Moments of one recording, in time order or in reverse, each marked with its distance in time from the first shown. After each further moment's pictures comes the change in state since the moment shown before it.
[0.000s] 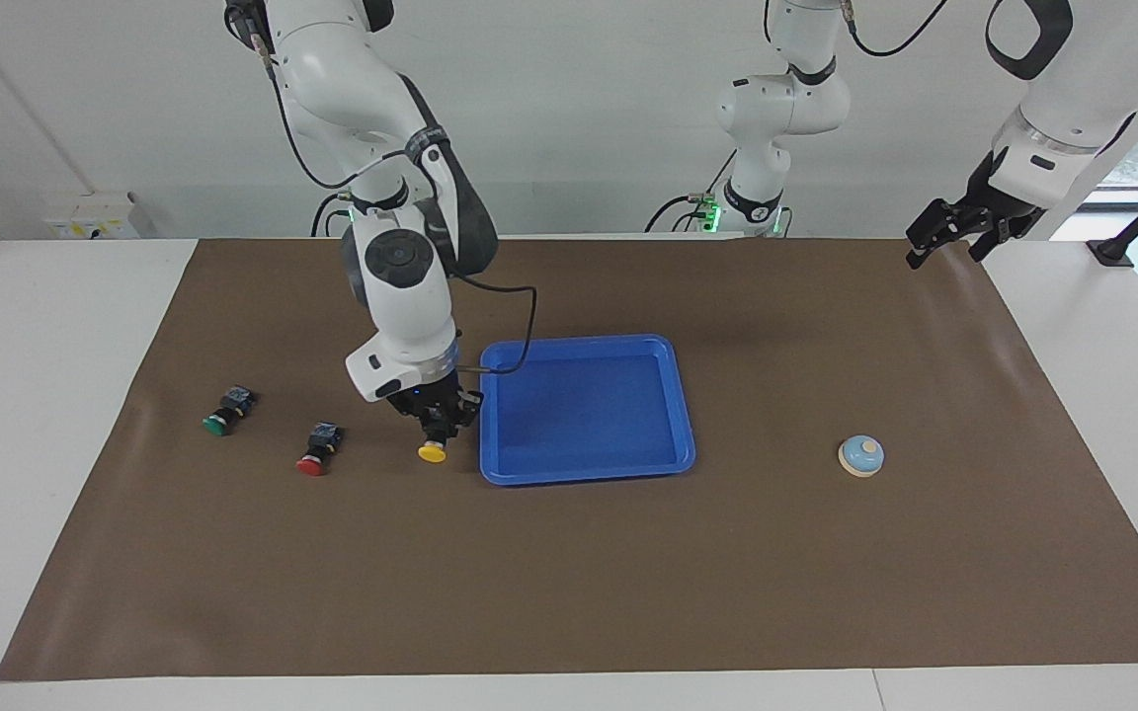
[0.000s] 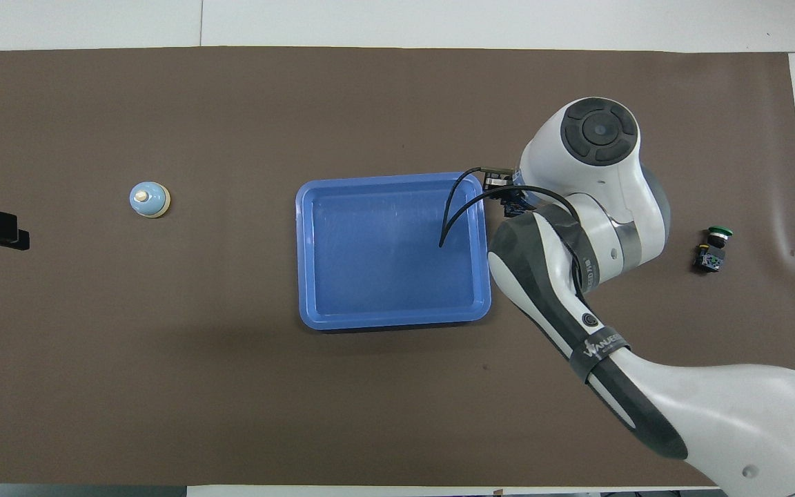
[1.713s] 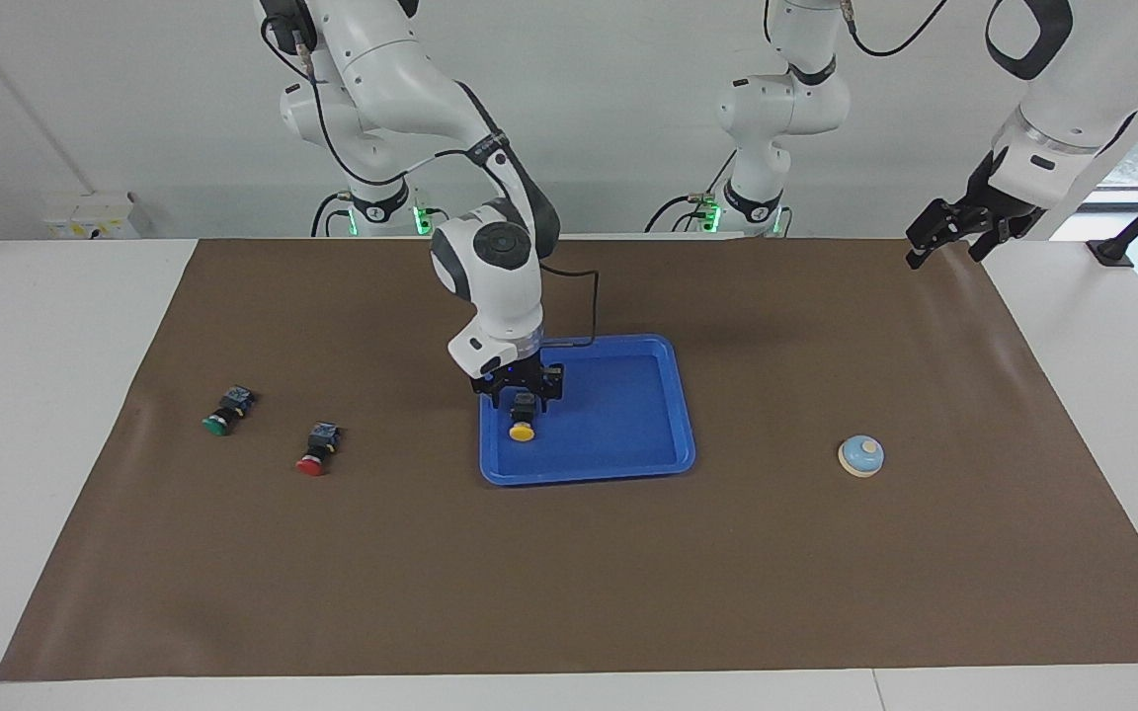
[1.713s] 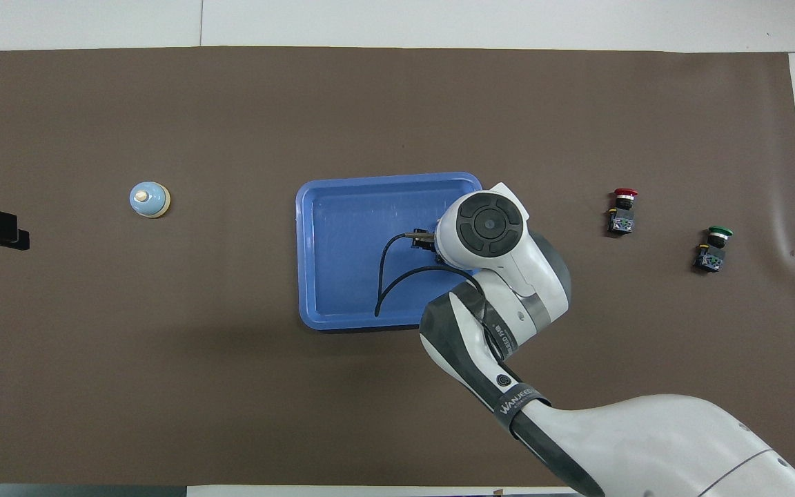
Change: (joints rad) left arm 0.000 0.000 0.000 0.000 0.000 0.000 0.000; right arm 0.150 0.003 0.001 -0.159 0.002 0.172 0.115
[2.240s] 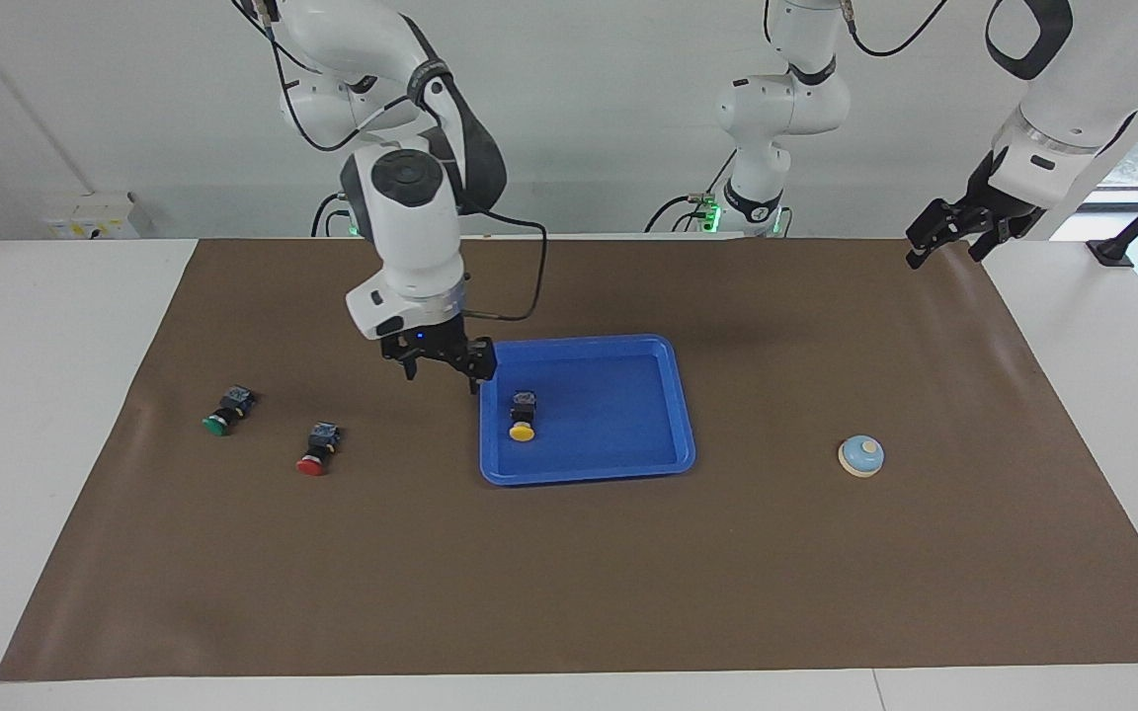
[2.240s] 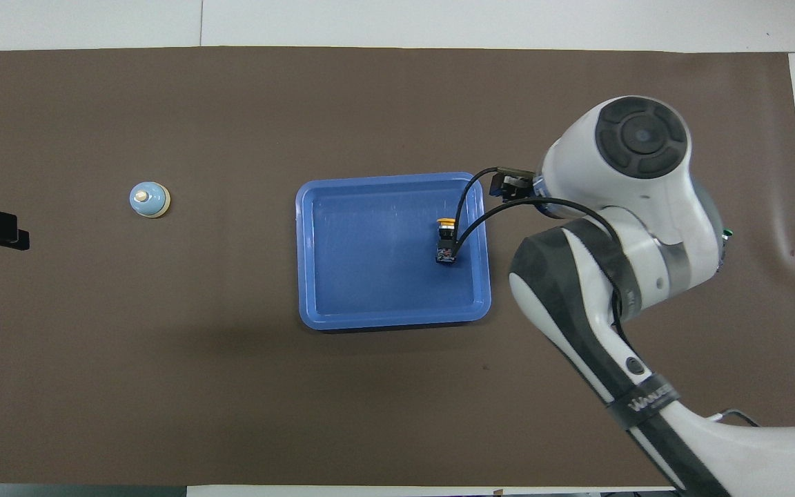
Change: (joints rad) left arm 0.000 0.000 0.000 0.000 0.000 0.000 0.000; right arm -0.207 -0.142 -0.011 0.115 0.004 -0.251 -0.097
